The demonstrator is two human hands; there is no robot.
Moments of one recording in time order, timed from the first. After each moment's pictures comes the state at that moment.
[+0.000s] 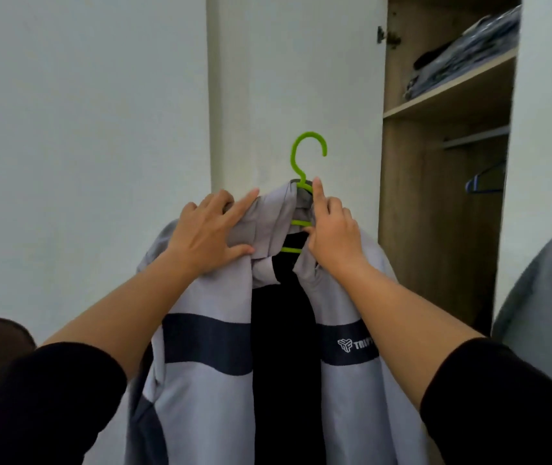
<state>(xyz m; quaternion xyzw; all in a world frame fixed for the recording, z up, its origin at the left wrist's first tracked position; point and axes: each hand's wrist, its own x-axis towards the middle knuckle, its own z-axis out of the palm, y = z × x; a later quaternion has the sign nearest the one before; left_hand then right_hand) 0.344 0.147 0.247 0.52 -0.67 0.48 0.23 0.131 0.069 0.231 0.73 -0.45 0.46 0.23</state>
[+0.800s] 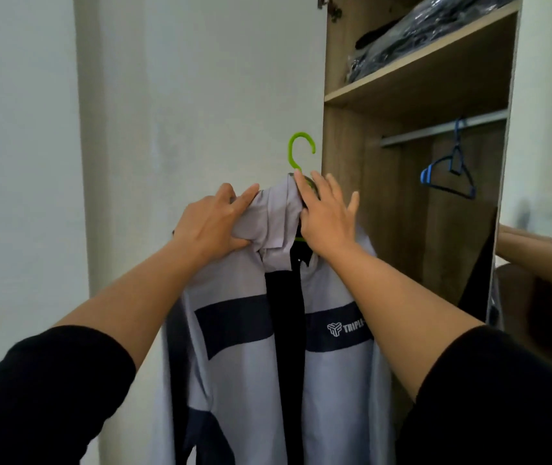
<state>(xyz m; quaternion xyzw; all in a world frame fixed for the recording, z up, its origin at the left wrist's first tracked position) 0.273 -0.100 0.259 0.50 -0.74 0.36 0.27 0.074 -0.120 0.255 0.67 -0.57 0.37 0.30</state>
